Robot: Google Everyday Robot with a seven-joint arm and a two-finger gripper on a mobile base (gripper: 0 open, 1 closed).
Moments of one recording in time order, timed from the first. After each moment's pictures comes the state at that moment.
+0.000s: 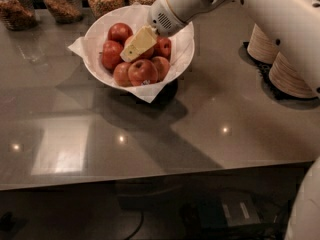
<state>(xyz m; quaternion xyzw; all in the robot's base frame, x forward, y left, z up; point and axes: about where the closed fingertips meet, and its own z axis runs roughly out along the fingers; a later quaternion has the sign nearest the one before) 0.656 0.042 0.943 -0.52 0.76 0.21 0.34</state>
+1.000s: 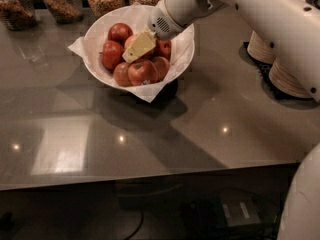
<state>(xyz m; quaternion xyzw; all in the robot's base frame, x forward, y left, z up) 0.666 0.039 0.927 -0.50 0.77 0.21 0.33</state>
